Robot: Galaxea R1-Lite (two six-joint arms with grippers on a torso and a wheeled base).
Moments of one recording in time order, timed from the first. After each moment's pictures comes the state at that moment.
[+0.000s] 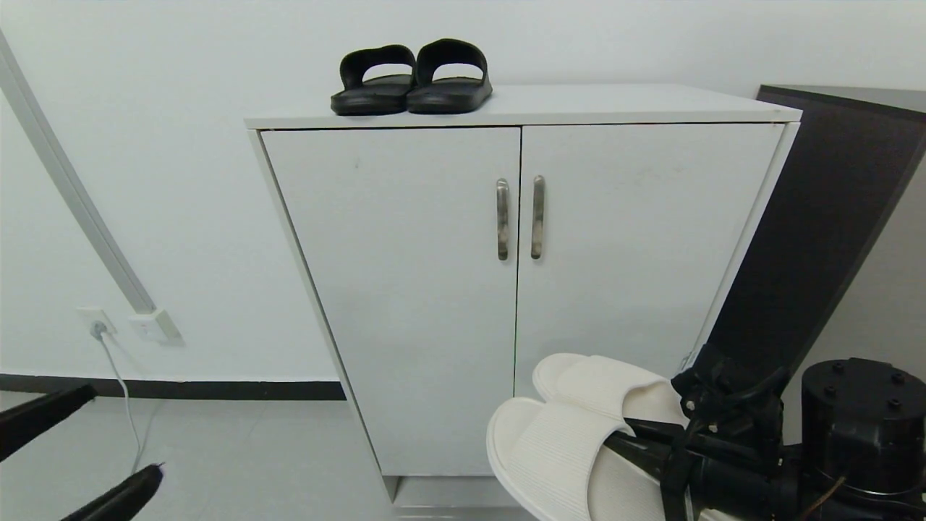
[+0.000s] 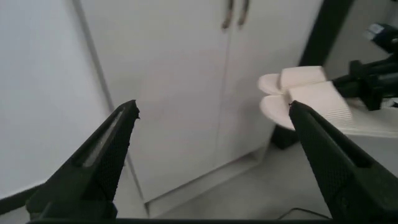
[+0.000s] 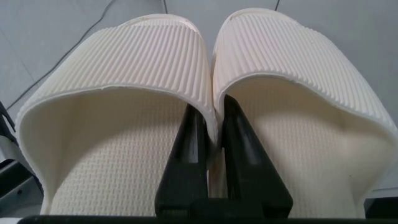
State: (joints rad) left arm -0.07 0.69 -0.34 -0.30 -0.46 -0.01; right arm 0.76 1.57 -0.34 -0.93 0.09 -0.04
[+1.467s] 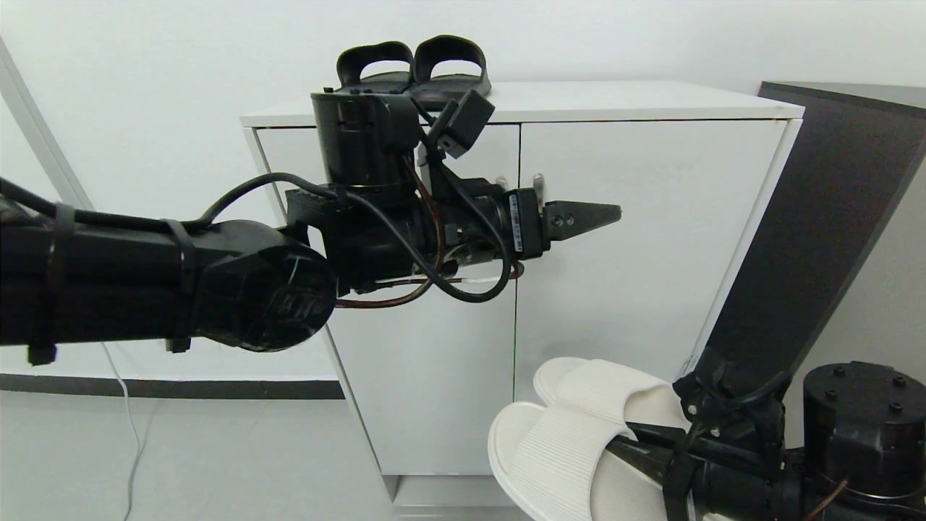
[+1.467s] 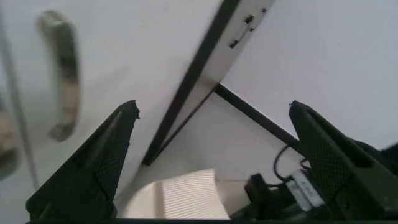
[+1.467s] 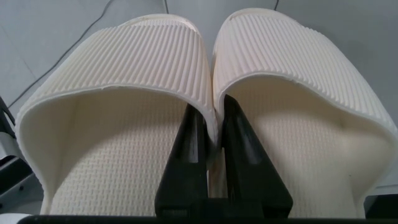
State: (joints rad) left arm -0.65 1.84 -1.34 -0.49 -0.48 -0.33; right arm 0.76 1.57 -0.33 -0.93 0.09 -0.03
